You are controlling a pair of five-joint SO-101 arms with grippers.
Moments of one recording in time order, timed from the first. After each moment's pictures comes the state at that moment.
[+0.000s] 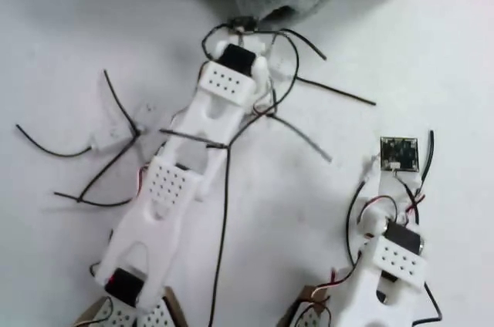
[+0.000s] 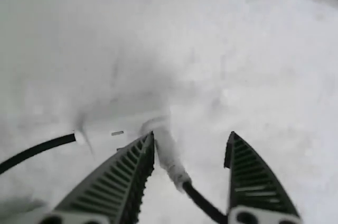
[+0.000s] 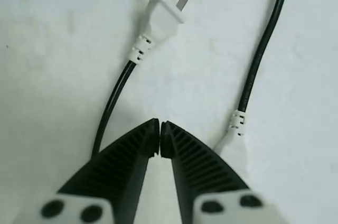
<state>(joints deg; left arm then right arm) 21.1 62.2 -76.7 102.2 30.2 25.0 -58.1 82.3 42.0 24.4</state>
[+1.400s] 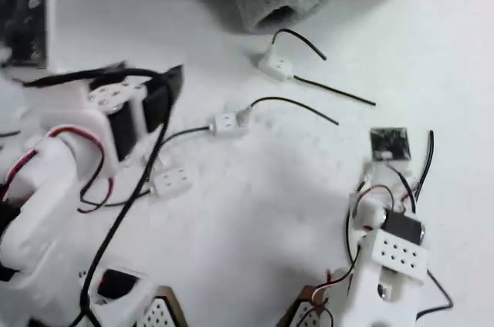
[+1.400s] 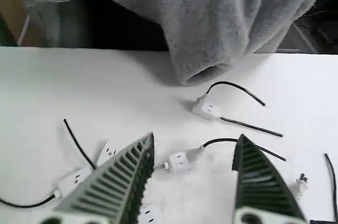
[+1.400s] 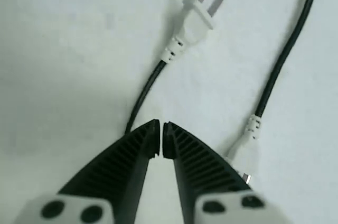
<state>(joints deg) 7.1 -33.4 -27.1 99.9 10.7 19.6 -58.1 74.5 53.5 24.4</state>
